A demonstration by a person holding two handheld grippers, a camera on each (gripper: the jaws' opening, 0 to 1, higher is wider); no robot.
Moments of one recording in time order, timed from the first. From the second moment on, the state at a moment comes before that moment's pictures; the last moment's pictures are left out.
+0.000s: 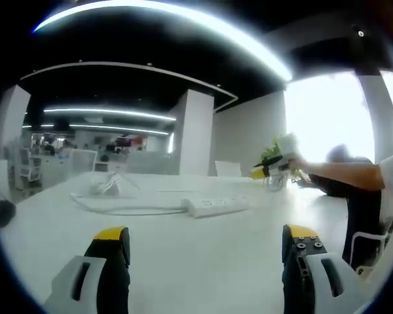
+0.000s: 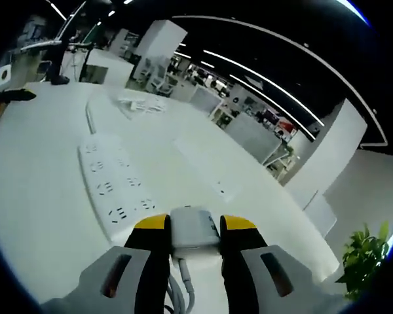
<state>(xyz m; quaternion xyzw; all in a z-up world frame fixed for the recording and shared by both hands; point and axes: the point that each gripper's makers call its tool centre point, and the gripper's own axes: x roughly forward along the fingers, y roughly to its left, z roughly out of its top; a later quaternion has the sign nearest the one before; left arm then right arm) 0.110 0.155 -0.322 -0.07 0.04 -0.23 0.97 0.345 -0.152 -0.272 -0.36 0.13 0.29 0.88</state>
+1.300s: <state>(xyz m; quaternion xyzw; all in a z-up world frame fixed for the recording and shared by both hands) 0.115 0.154 -0.320 -0.06 0.05 -0.23 0.97 0.323 -0.113 -0.256 -0.52 0.17 0.37 0.75</state>
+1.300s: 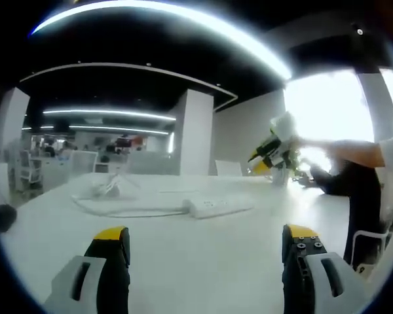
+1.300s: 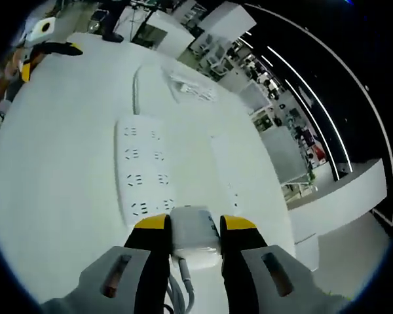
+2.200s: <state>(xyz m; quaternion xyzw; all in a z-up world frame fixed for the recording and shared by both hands) 0.114 0.155 -0.322 -0.06 0.05 -0.23 0.97 0.315 -0.100 -0.291 -0.60 0.28 0.39 0.64</state>
